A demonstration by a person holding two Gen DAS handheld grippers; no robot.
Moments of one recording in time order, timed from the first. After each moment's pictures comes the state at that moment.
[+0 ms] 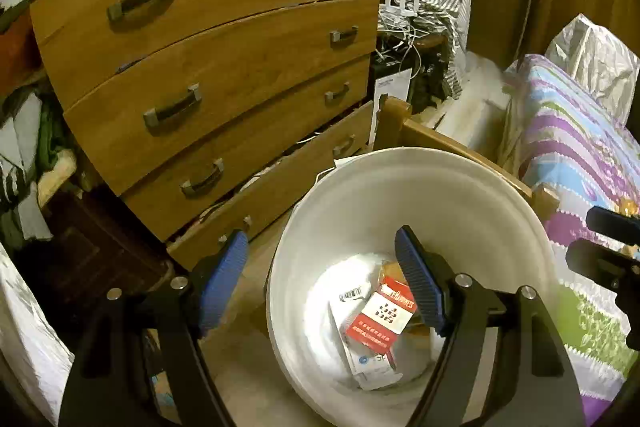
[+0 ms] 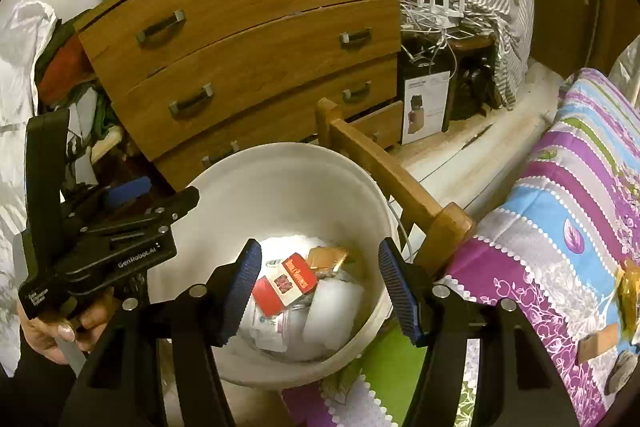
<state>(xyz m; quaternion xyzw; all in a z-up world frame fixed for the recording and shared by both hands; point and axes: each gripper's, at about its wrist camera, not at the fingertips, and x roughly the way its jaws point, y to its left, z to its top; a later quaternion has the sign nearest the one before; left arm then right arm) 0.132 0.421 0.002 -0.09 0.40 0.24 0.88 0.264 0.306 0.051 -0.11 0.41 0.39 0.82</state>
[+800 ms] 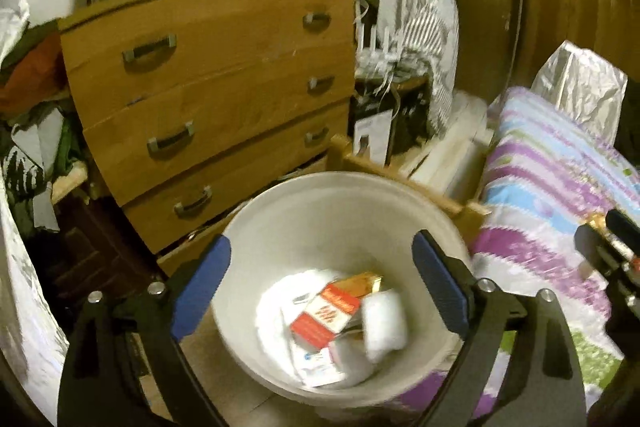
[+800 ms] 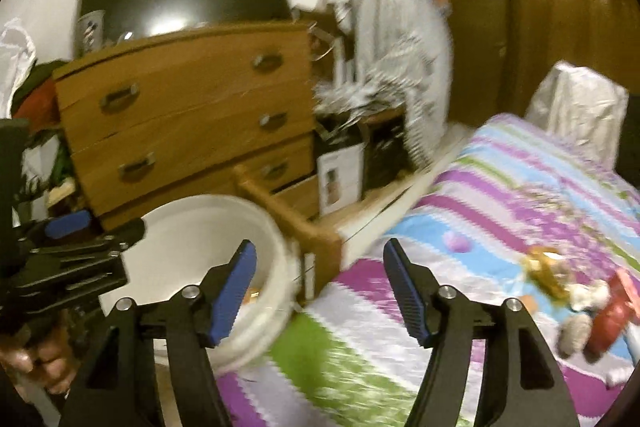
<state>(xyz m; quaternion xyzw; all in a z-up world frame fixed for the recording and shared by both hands) 0.102 0.319 0.038 -0.08 0.30 0.25 0.92 0.206 0.184 0.070 -0.06 0.24 0.27 0.93</state>
